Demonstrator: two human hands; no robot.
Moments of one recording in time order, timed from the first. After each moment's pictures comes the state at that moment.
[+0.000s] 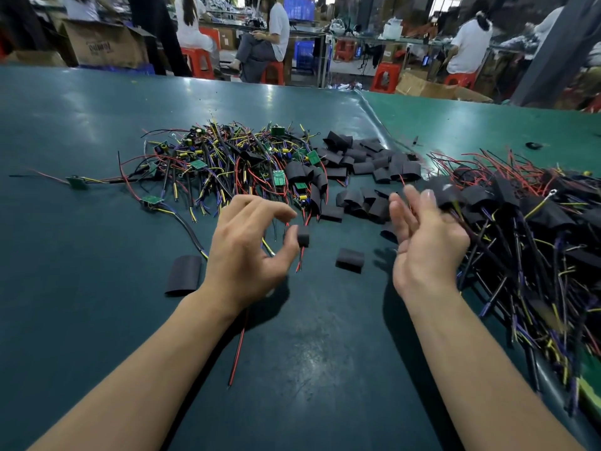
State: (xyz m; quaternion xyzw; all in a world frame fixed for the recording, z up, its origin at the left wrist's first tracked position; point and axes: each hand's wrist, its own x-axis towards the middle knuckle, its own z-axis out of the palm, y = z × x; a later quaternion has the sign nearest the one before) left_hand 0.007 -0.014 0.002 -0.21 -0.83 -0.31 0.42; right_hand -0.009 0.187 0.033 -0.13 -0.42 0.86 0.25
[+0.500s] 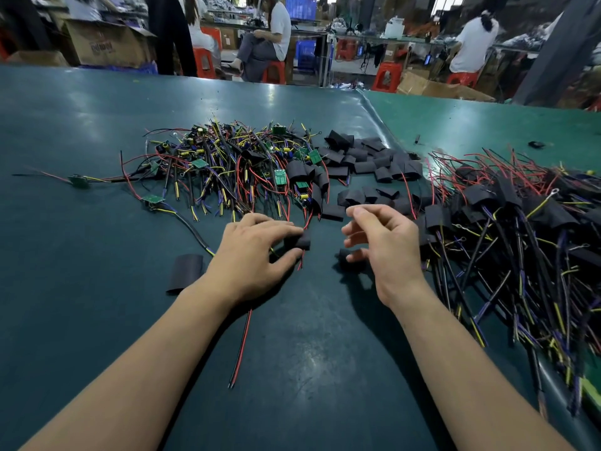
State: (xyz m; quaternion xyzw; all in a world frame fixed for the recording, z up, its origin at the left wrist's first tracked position) left_hand -0.006 -0.024 -0.008 -0.16 -0.94 -0.24 0.15; right_hand -0.002 0.167 0.017 -0.04 -0.67 0.73 0.11
